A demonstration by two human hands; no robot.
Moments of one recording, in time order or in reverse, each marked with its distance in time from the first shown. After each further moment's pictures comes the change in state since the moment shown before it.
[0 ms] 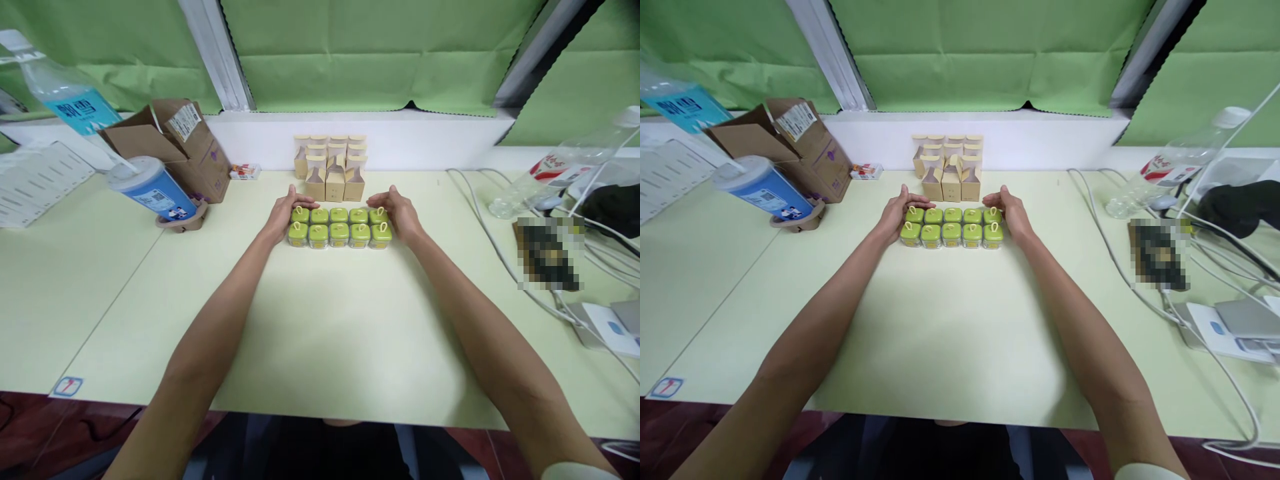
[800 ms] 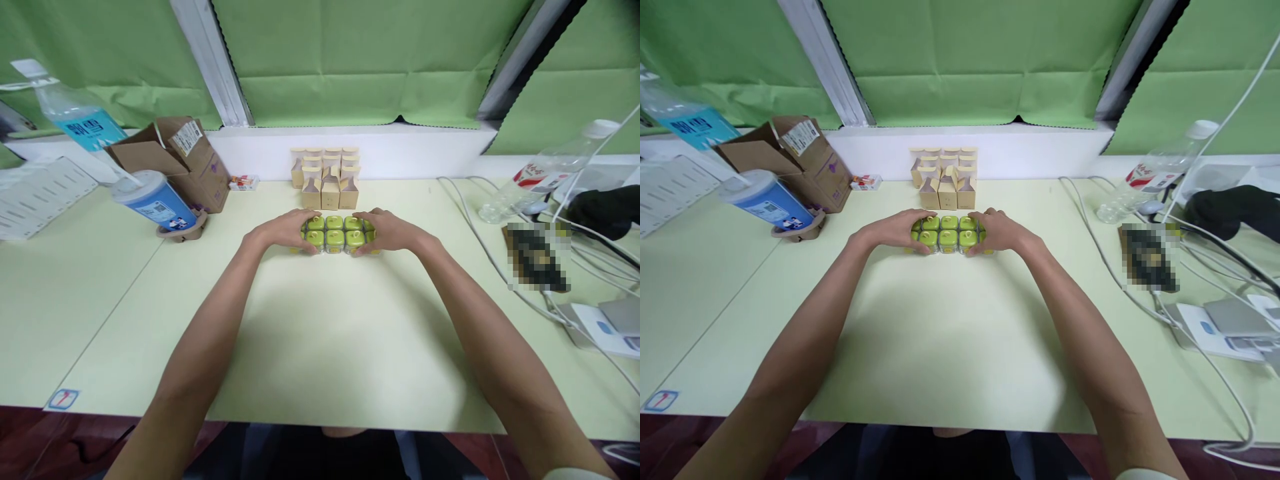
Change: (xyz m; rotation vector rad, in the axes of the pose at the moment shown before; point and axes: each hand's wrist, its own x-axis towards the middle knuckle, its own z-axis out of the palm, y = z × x) left_hand -0.007 0.045 0.001 0.942 -0.467 0.146; right_hand -0.018 -0.045 -0.001 -1.078 -0.539 -0.042
